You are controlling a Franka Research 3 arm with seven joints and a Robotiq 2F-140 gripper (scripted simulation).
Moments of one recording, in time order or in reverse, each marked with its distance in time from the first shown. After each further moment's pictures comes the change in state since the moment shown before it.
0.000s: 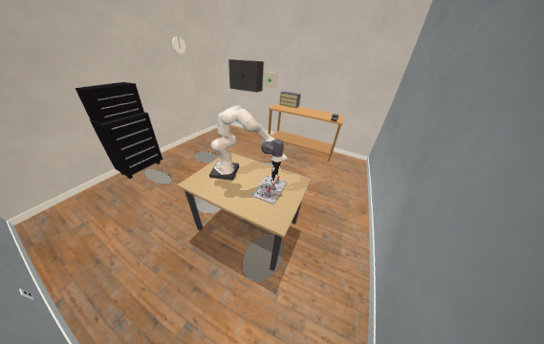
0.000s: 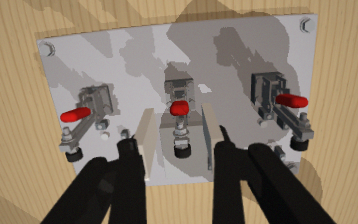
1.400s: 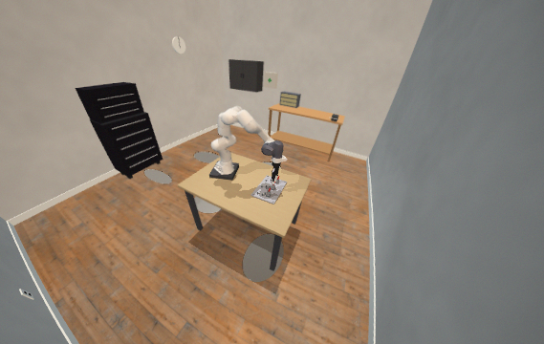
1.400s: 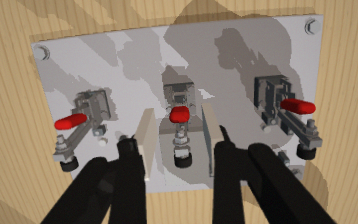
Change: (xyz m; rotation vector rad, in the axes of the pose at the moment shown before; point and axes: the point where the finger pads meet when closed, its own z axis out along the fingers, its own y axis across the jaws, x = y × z) arm 0.001 0.000 0.013 -0.001 0.005 0.005
